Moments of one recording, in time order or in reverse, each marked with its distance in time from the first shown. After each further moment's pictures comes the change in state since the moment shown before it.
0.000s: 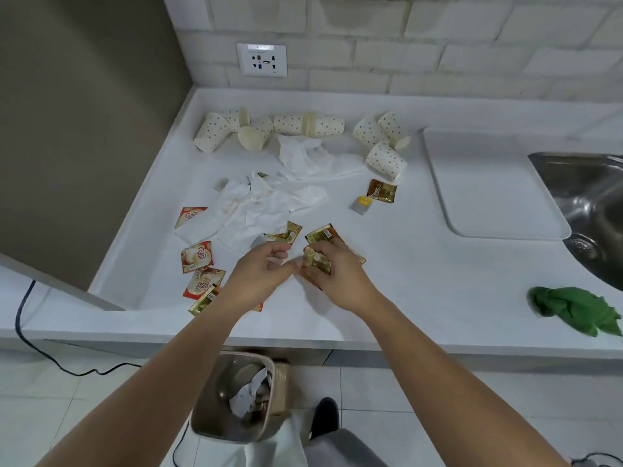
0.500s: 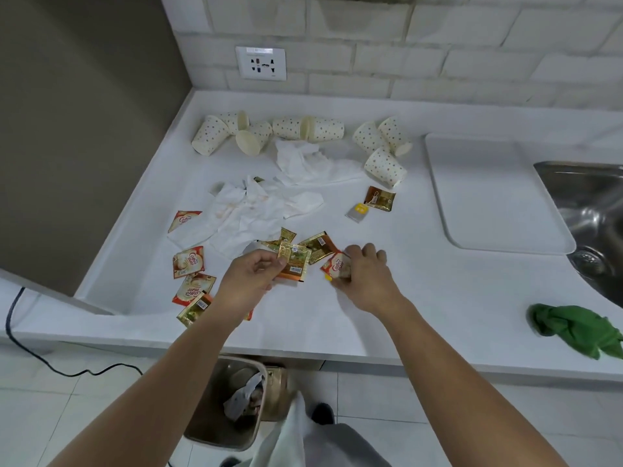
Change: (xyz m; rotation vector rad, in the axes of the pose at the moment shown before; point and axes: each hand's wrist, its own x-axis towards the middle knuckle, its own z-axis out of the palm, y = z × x) left_hand 0.011 -0.006 0.013 -0.258 0.095 -0.079; right_hand 0.013 0.054 -0.036 -0.511 -0.110 0.235
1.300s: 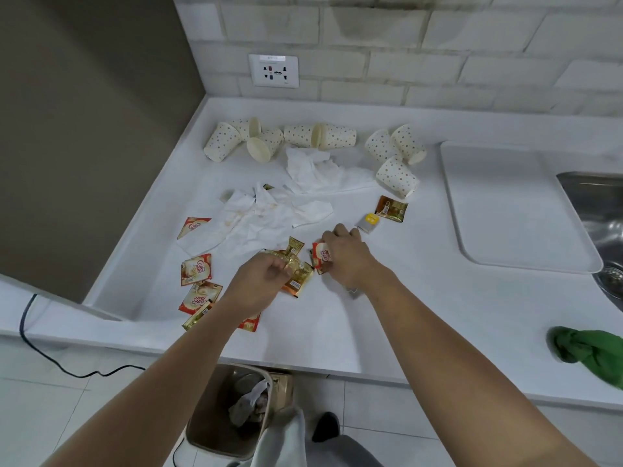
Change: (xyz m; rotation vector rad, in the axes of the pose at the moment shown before) left_hand 0.025 0.003 -0.004 0.459 -0.017 0.103; right_hand 0.077 -0.036 -0.007 -0.081 -0.084 -0.230
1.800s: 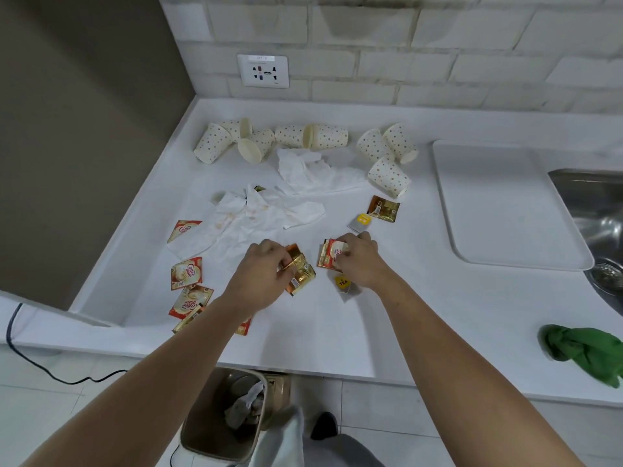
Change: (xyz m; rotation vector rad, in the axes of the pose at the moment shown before) left_hand 0.024 0.008 0.015 0.482 0.029 0.255; right_hand -0.018 0.034 -0.007 0.370 0.035 0.221
